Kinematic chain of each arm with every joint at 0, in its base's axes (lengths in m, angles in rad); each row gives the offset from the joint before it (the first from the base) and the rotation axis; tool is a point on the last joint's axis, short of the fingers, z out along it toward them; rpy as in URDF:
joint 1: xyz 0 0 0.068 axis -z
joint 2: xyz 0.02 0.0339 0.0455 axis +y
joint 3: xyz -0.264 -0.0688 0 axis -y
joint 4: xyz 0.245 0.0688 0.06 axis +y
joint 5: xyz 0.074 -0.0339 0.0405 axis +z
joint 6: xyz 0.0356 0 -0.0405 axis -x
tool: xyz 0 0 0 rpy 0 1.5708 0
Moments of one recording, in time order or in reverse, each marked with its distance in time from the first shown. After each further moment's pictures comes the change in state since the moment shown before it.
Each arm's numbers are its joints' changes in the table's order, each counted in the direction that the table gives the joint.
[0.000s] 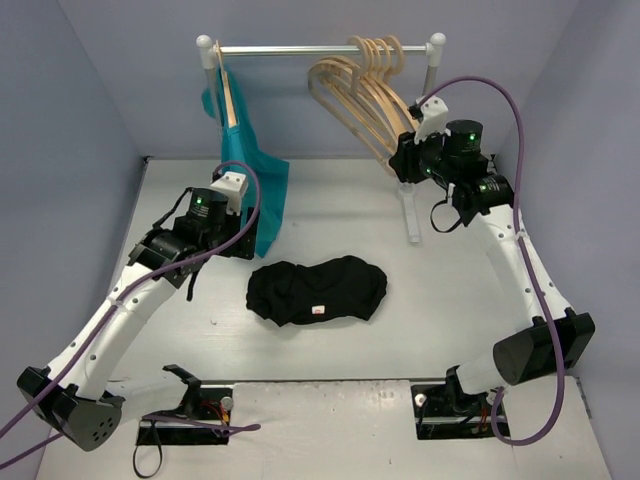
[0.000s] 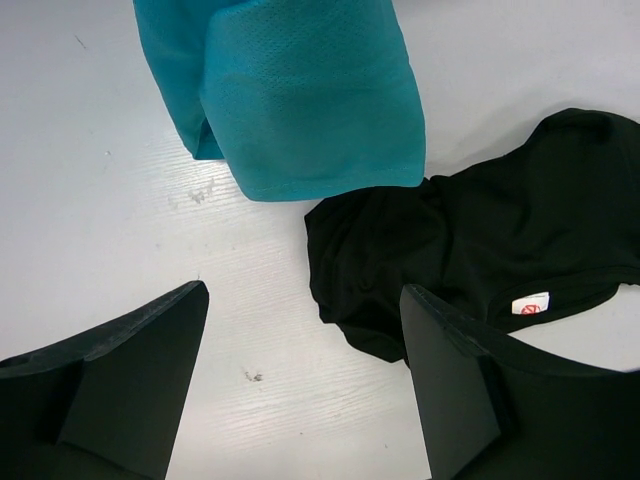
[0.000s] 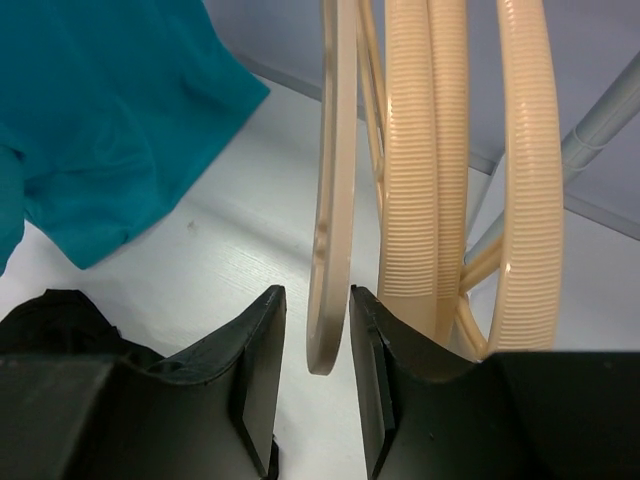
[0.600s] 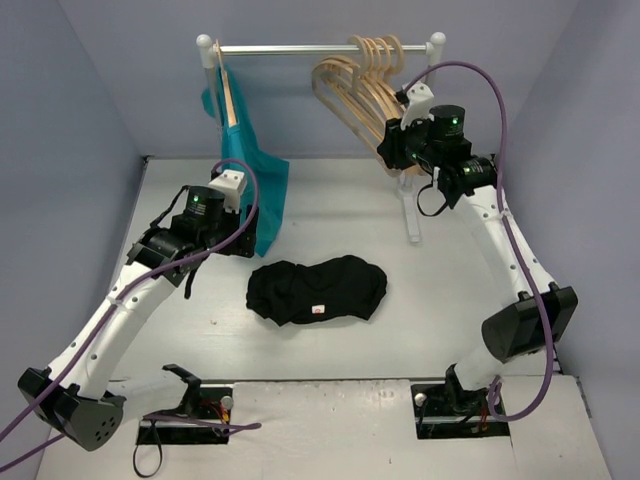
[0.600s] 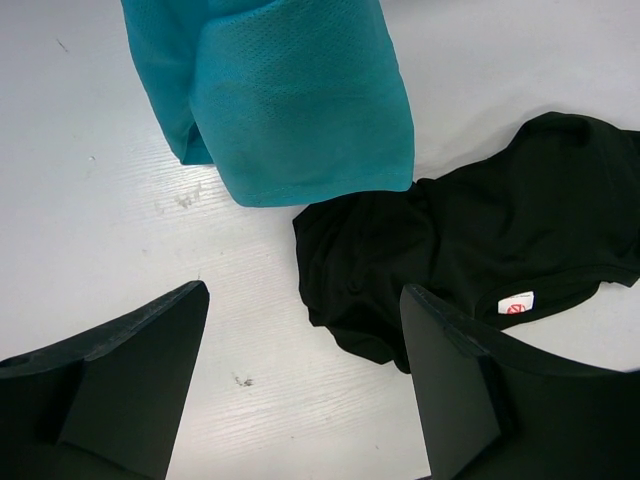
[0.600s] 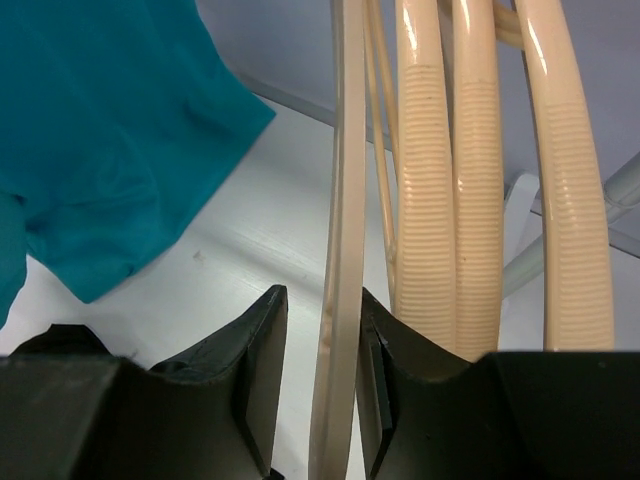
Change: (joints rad) left arm -0.030 0.000 0.000 -0.012 -0.051 0.001; right arm -0.042 0.138 0.145 0.001 -0.032 -0.034
